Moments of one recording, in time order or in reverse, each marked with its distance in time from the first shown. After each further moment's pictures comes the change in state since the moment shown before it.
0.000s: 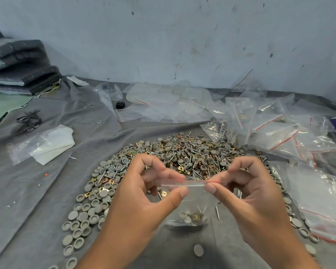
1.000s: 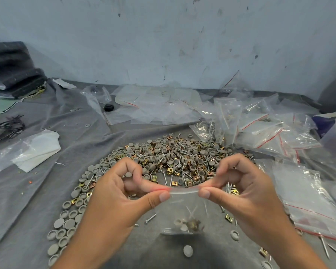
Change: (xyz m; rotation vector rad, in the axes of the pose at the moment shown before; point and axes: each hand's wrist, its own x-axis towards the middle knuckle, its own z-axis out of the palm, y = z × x) left_hand 0.008 -0.005 -0.012 -0.089 -0.032 -0.069; right_hand 0.008 -0.022 -0.019 0.043 -0.134 0.019
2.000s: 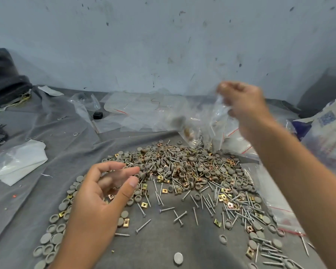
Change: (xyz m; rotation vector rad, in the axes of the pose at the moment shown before) left_hand 0.006 -0.013 -0.008 0.106 0.177 0.000; right_hand 0.157 -0.025 -0.063 -0.081 0.394 0.194
